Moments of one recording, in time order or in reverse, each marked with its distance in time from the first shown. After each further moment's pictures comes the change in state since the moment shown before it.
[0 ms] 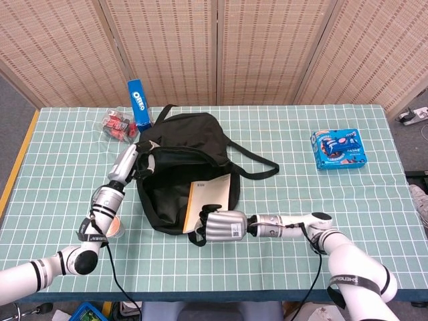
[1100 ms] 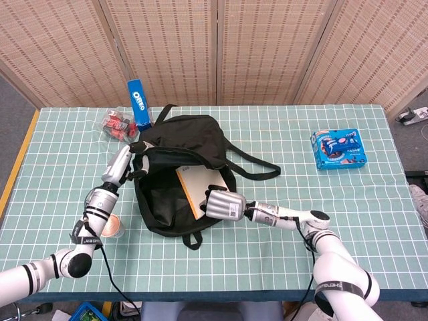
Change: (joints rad) left arm 0.028 0.041 0.008 -0.037 0.011 0.016 -0.014; right arm -0.007 -0.118 -0.041 0.246 0.169 -0.175 0.169
